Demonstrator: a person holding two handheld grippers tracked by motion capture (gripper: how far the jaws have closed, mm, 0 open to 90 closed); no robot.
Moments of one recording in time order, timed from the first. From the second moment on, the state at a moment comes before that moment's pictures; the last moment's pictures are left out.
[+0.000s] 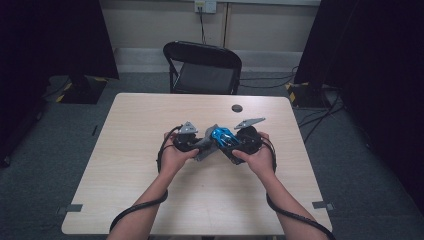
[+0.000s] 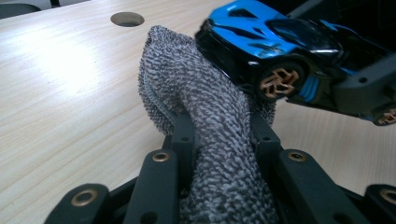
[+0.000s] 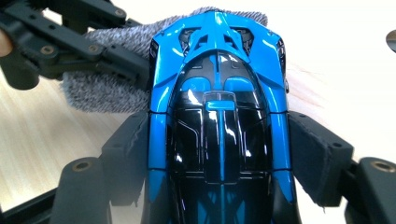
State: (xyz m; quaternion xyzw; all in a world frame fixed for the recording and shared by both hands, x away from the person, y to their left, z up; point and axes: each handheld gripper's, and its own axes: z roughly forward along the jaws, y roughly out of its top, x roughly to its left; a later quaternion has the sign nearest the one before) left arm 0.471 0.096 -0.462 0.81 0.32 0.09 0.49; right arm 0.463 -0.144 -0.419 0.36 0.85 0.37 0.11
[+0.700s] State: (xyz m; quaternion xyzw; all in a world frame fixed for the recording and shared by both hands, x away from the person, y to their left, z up) left arm 0.454 0.073 -0.471 0.82 0.29 0.07 0.49; right arm 0.471 -0.141 -0.420 0.37 0.84 0.37 0.11
